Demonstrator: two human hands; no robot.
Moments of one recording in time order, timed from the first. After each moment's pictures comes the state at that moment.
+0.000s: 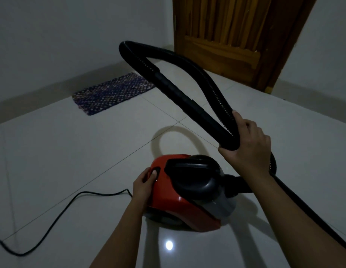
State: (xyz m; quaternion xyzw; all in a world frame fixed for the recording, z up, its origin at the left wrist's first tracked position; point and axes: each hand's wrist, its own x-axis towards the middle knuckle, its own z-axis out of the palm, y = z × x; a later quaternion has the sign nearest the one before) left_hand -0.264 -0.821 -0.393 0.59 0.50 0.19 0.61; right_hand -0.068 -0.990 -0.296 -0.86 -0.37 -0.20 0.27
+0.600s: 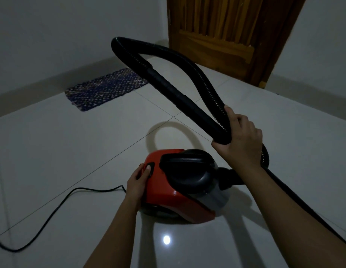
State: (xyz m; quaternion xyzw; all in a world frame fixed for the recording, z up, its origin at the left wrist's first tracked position) left_hand -0.271 -0.831 -0.396 0.55 0.50 0.19 0.64; right_hand -0.067 -0.996 -0.302 -0.87 -0.38 -0.22 0.25
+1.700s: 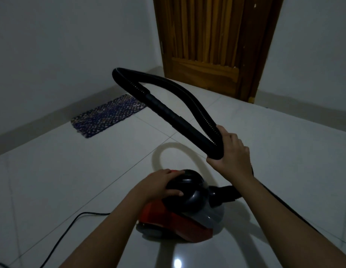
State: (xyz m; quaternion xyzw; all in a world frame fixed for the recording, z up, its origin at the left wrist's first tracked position) left_hand -0.213 -0.852 -0.291 0.97 0.11 -0.12 0.17; right_hand -0.054 -1.022 -0.275 -0.88 -0.36 -0.11 0.30
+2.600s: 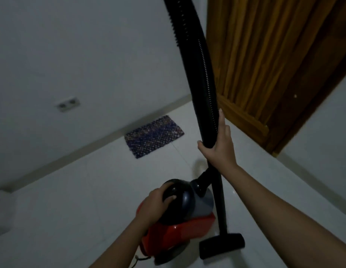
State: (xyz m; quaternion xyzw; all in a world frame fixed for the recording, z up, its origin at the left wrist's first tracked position) left_hand -0.222 -0.768 0.187 0.83 0.39 0.02 0.41; right_hand 0.000 -0.821 0.266 -0.76 -0.41 0.07 0.50
